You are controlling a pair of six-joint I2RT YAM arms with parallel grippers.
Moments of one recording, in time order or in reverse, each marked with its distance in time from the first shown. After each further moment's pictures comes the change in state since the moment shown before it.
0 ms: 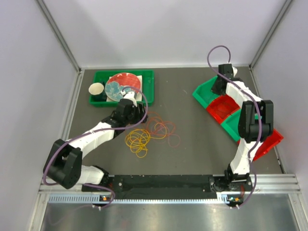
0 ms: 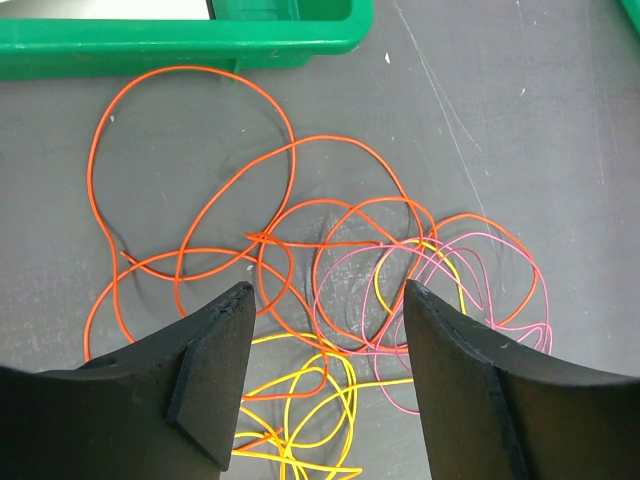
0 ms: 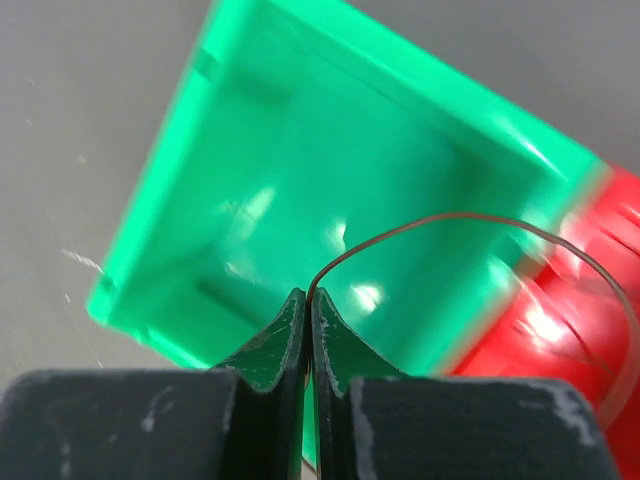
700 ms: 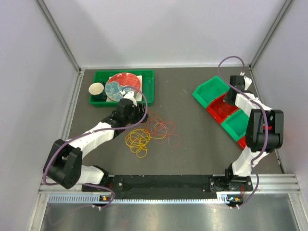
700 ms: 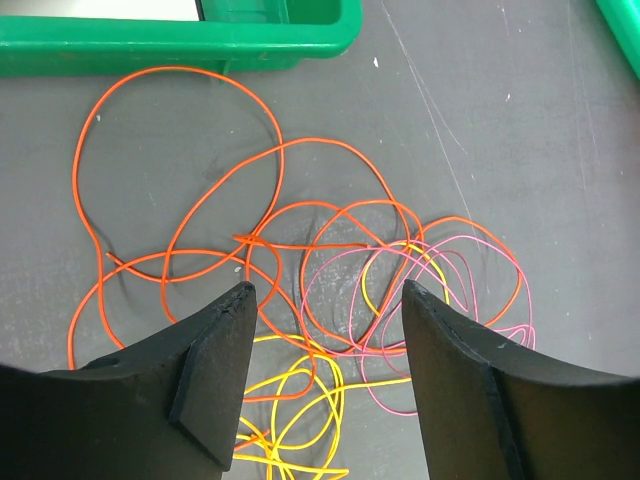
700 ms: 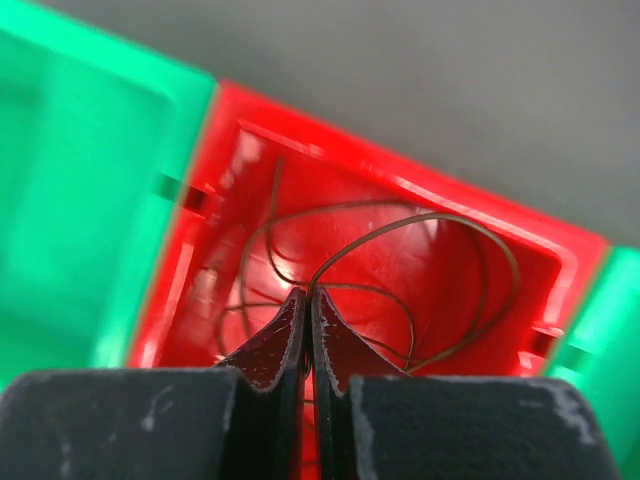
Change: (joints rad) left arm 0.000 0.000 0.000 0.011 0.014 -0.027; right arm -0.117 -0.240 -0.336 0.122 0.152 -0.049
